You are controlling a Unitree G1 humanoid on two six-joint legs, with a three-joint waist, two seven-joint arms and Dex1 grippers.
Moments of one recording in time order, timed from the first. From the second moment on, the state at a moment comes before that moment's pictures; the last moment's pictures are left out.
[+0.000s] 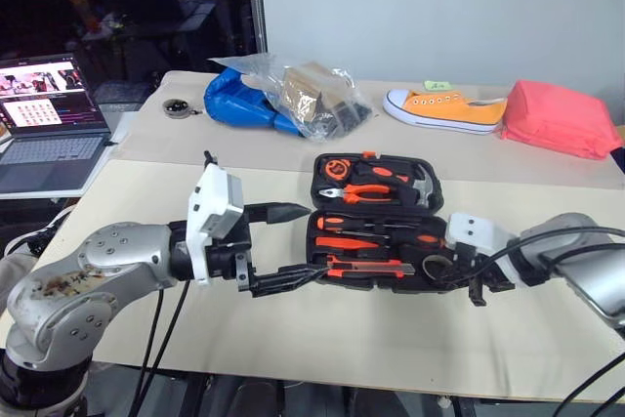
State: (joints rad) left arm -0.29 0.78 0.15 -0.75 -1.02 0.85 -0.73; right arm -0.38 -1.15 0.29 -0.32 0.29 0.83 1.14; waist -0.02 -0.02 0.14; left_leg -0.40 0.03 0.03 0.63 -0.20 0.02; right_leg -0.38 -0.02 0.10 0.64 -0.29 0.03
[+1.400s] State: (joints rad) left arm -1.25 0.08 0.03 1.11 -0.31 0.57 -0.23; right arm -0.97 -0.62 0.07 0.40 0.18 1.24 0.41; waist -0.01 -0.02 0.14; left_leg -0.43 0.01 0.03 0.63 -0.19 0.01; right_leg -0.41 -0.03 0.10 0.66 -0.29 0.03
